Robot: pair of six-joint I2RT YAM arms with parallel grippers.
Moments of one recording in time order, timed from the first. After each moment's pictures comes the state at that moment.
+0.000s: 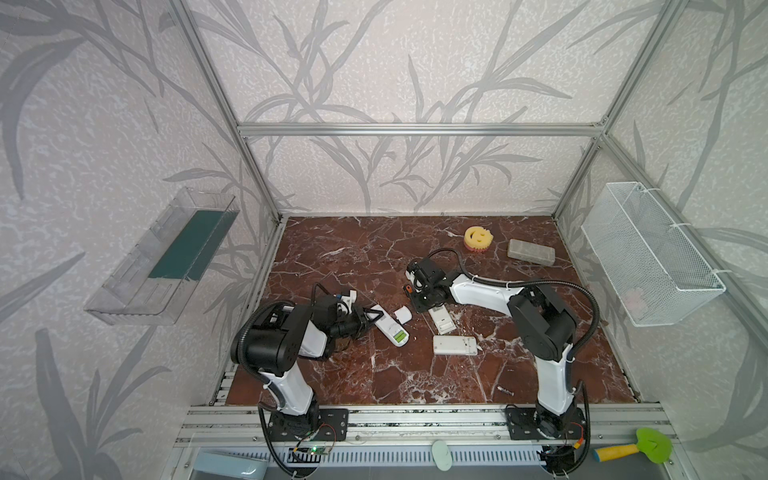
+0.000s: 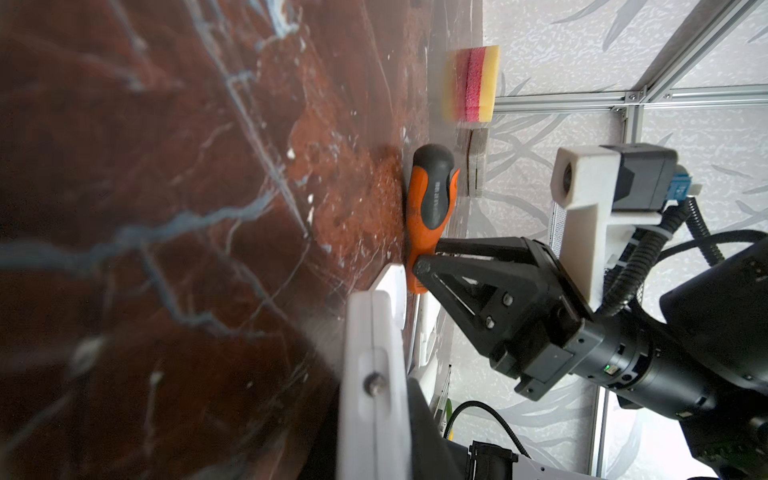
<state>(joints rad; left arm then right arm) -0.14 1.69 0.27 0.83 0.82 -1.06 0.74 2.01 1.33 -0.41 -0.08 0.29</state>
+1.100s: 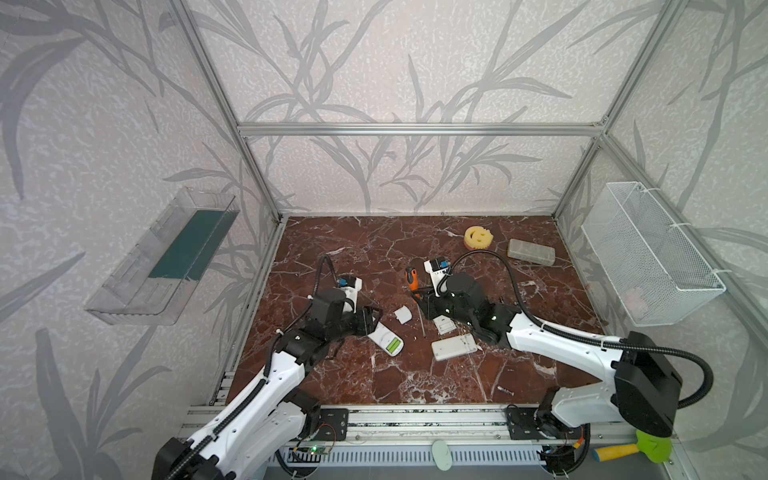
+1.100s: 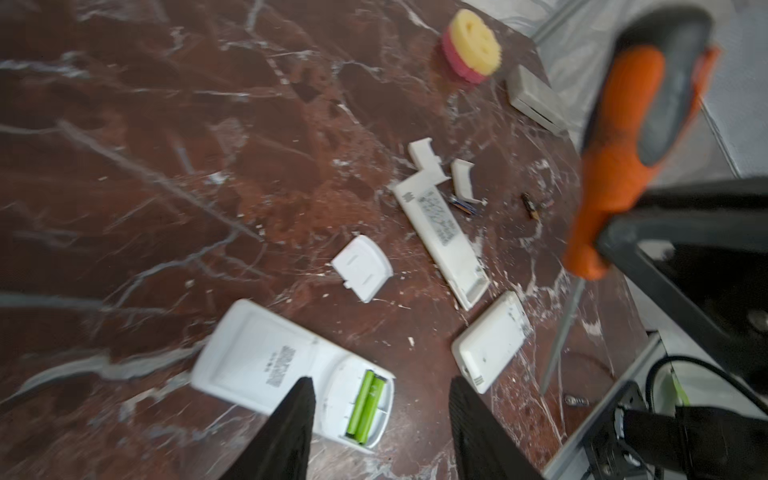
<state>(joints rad) -0.49 0.86 0.55 -0.32 0.26 -0.48 0.87 1.38 0.85 0.11 0.01 0.51</state>
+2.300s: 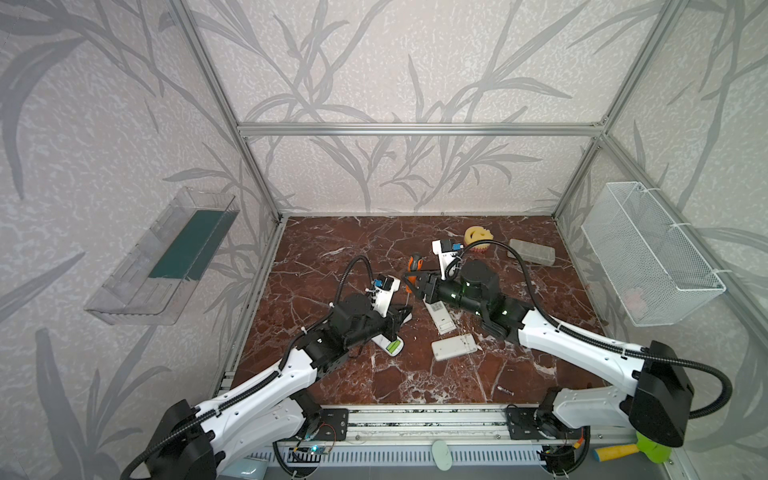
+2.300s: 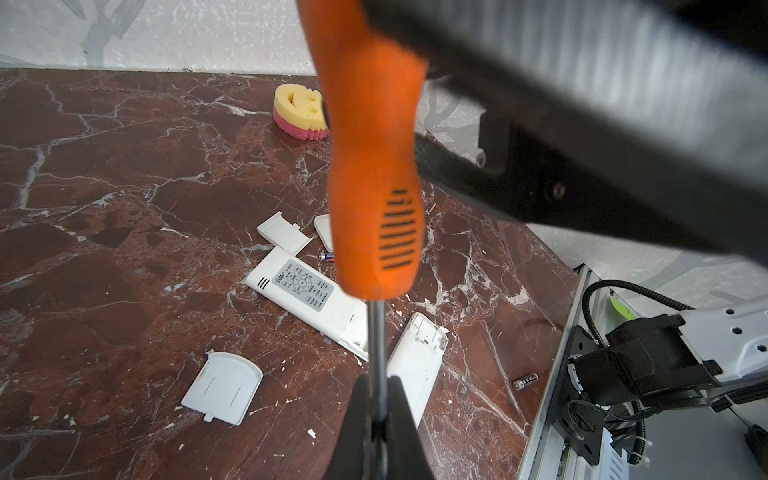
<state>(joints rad) -0.74 0.94 0.55 0.04 0.21 -0.35 0.84 1.33 0.94 0.19 -0.15 0.72</state>
